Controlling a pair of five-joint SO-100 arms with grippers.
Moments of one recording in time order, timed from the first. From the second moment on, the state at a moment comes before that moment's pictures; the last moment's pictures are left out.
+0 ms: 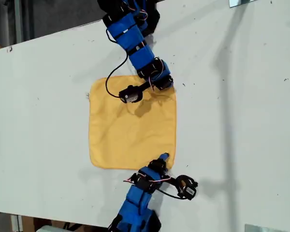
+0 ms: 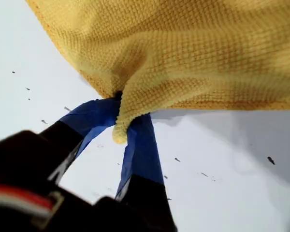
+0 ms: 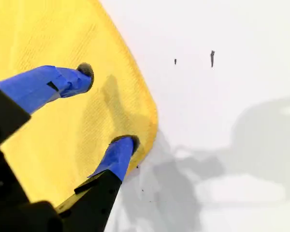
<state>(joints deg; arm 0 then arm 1) 16.5 86.4 105.3 68.2 -105.0 -21.8 81.8 113.8 57.7 81.1</state>
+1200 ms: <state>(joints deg) 18.7 69.6 77.9 85.2 -104.3 -21.9 87.6 100.5 75.9 79.4</state>
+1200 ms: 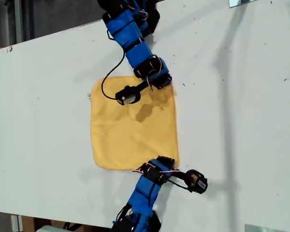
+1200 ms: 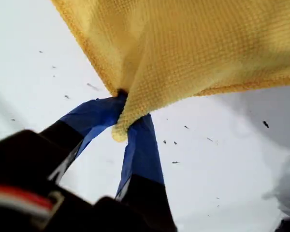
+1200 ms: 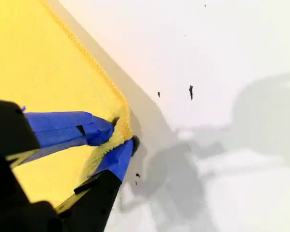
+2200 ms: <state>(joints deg) -51.3 81.8 55.2 94.7 -42.5 45.2 101.2 82.3 74.1 38.3</state>
